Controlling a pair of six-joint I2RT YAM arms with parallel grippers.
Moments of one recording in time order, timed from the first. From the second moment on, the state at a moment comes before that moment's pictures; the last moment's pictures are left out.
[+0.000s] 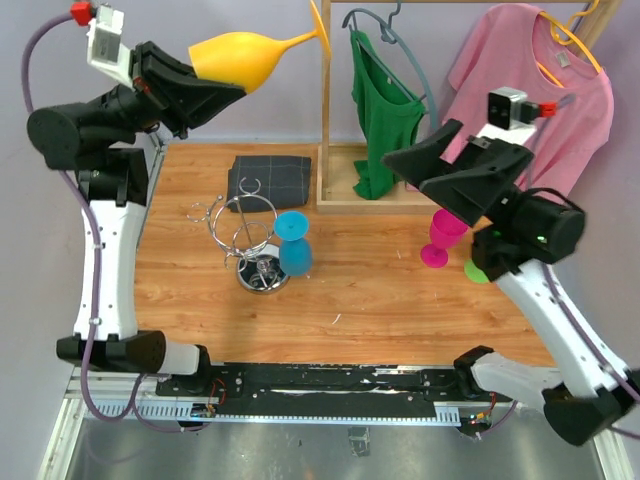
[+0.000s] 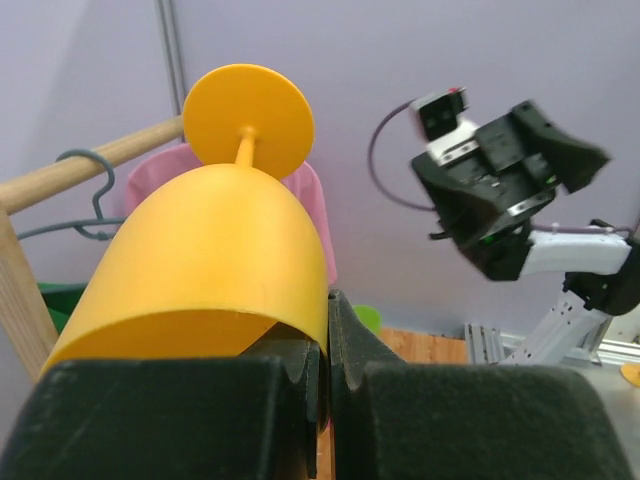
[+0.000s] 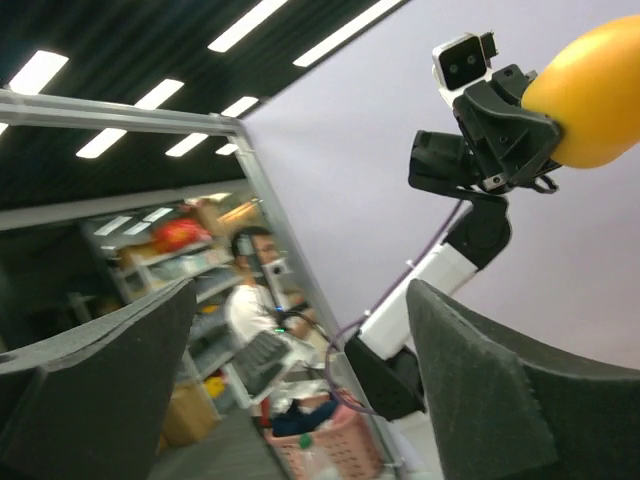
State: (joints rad) left arm -0.01 1.34 1.83 0.52 1.13 -0.93; right arm 0.49 1.13 1.20 1.09 -0.67 1.59
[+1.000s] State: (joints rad) left arm -0.65 1.57 2.03 -0.72 0.67 0.12; right arm 0.49 0.58 1.50 -0.57 -0.11 0.69
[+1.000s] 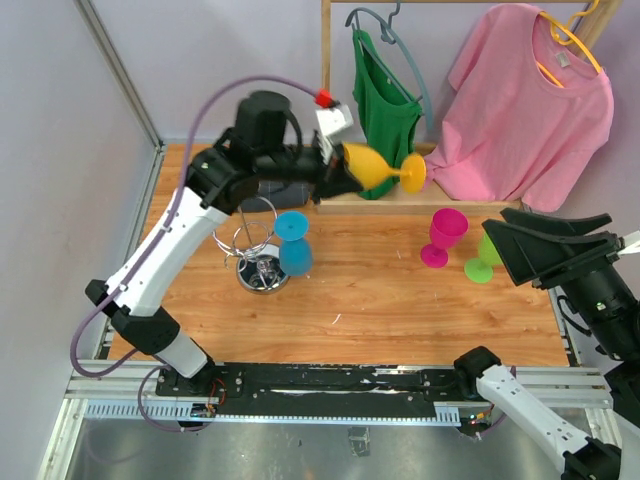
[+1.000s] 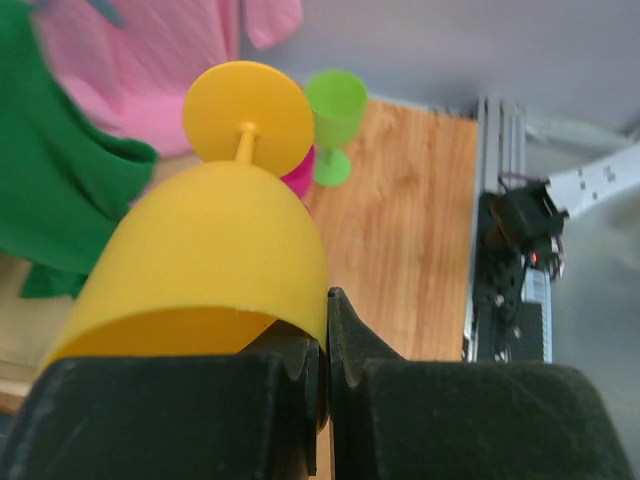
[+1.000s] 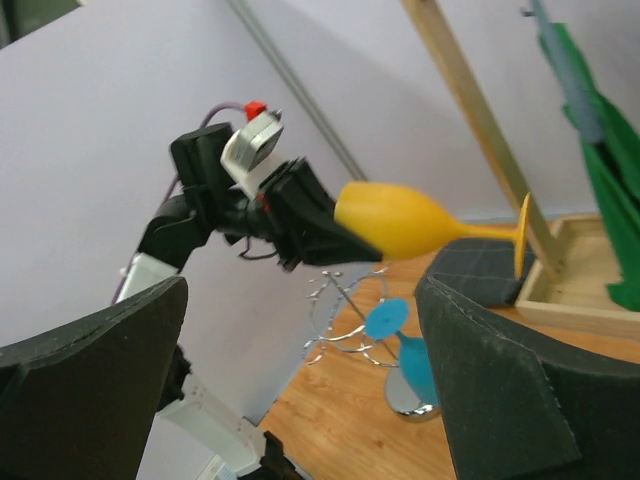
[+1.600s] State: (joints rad) left arm -0.86 1.94 2.20 -1.12 0.42 0.25; right arm 0.49 0.61 1.60 -0.95 0.16 0.61
